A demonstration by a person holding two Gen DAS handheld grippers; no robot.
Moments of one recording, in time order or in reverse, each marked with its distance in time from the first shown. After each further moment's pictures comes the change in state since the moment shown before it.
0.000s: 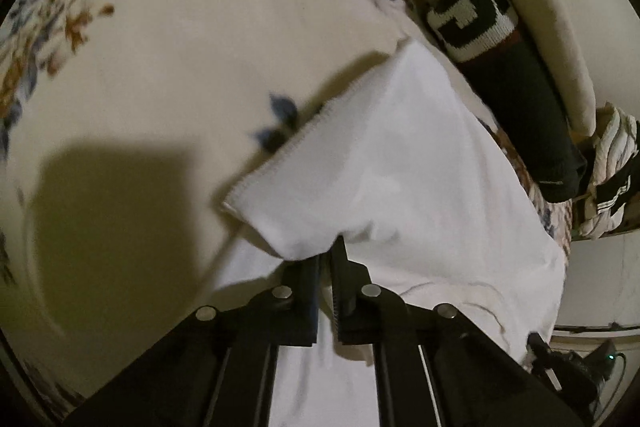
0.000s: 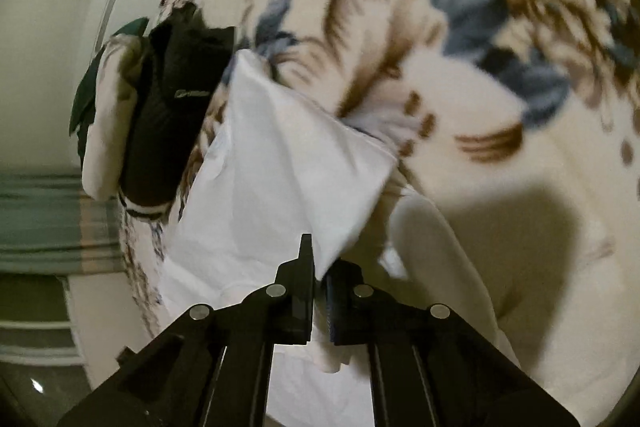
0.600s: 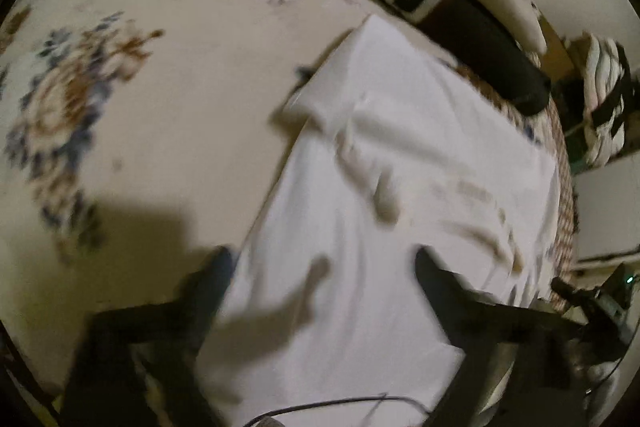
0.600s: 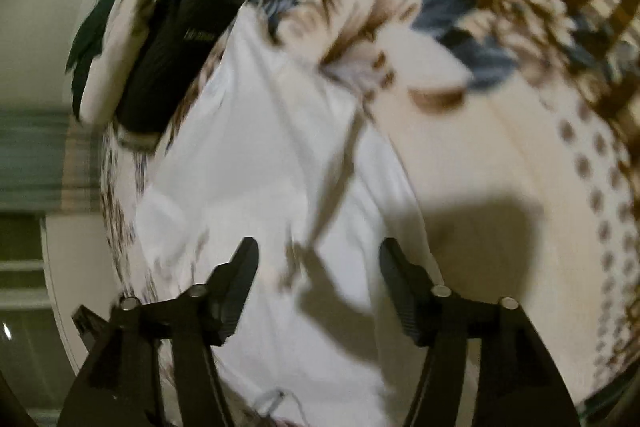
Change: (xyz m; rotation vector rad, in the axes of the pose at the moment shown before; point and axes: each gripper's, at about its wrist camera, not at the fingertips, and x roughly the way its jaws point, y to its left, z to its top) left arm -0.086 0.030 -0.070 0.239 0.040 0.042; right arm -0.045 -0.032 -0.035 -0.163 0.179 -0.075
